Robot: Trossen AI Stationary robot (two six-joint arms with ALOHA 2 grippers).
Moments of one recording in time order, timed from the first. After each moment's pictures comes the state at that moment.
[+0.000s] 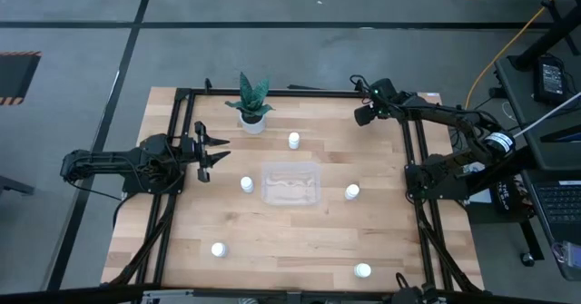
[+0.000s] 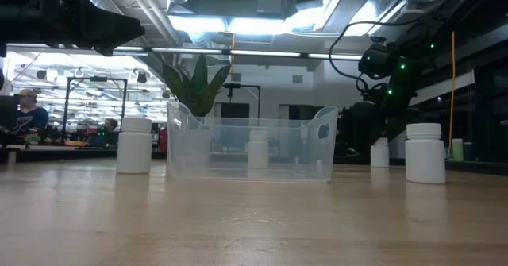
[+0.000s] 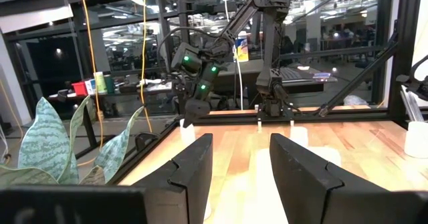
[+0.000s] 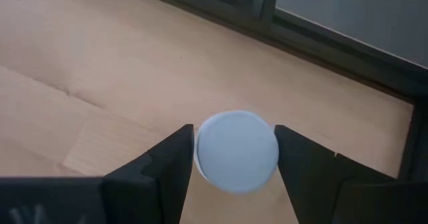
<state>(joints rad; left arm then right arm) 0.09 0.14 0.07 0.19 -0.11 0.09 -0.90 1.38 0.68 -0.31 0.19 0.21</state>
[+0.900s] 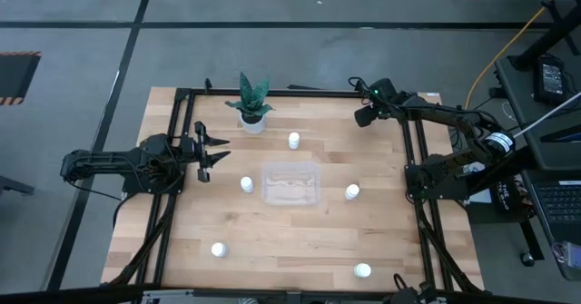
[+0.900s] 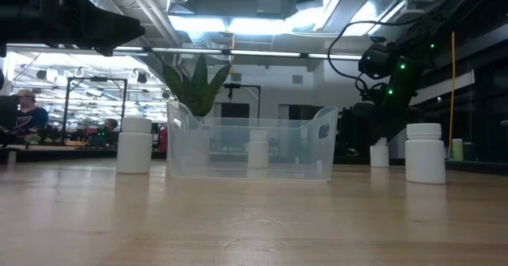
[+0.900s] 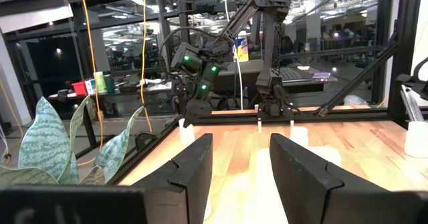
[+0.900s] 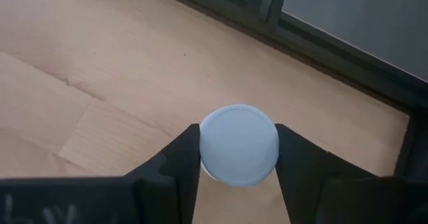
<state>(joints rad) 0.09 0.14 0.07 0.19 -0.11 0.09 -0.90 1.38 0.68 -0.30 0.19 0.15</state>
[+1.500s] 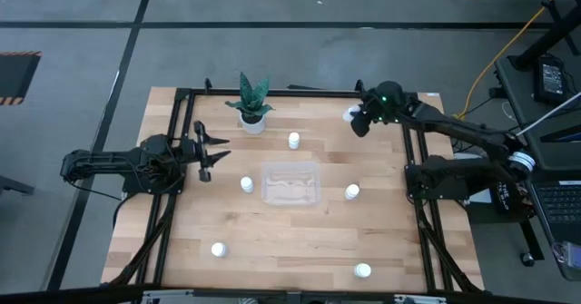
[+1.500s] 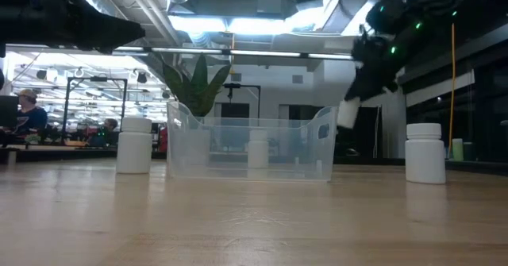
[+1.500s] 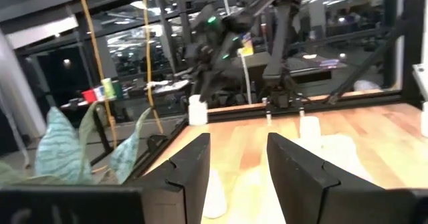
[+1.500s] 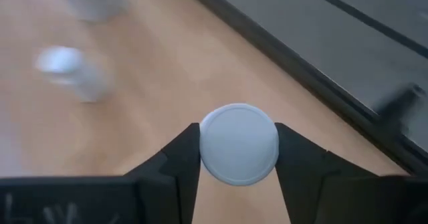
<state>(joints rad) 0.09 0.14 0.07 0.18 -0.15 0.18 -0.68 1.09 0.68 -0.27 -0.05 0.04</state>
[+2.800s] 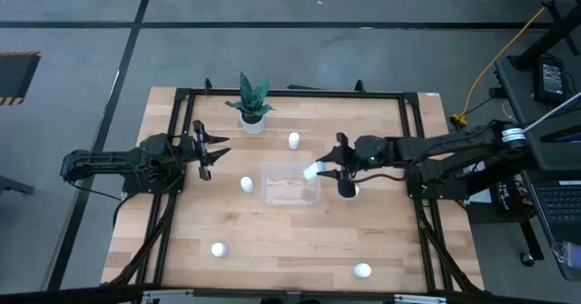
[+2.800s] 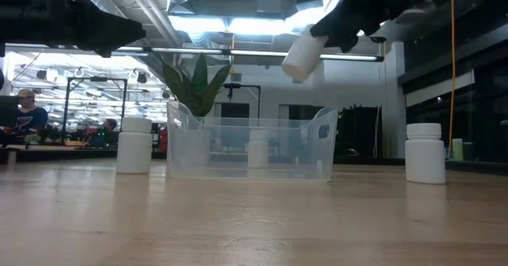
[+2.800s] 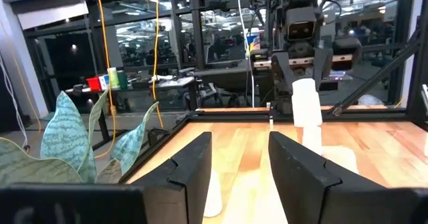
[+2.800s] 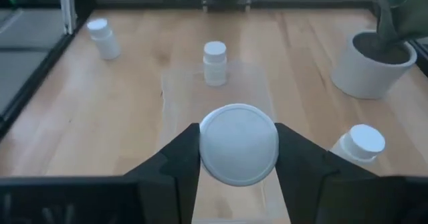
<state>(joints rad) 0.09 0.14 0.07 0.19 -0.17 0.09 0.06 1.24 0.78 -0.02 0.03 0.02</state>
